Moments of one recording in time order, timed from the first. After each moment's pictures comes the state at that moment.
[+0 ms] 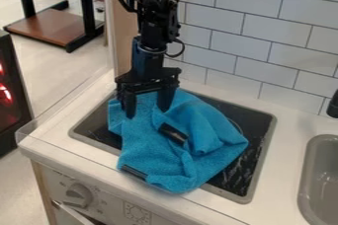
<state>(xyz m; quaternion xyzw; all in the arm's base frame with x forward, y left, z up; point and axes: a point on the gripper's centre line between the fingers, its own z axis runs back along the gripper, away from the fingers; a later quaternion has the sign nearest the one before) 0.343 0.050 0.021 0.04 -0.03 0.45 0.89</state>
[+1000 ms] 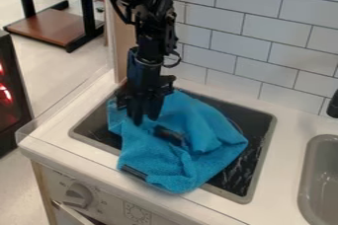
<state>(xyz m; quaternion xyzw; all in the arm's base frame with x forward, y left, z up) 0.339 0.049 0.006 0.05 -0.05 0.51 0.86</state>
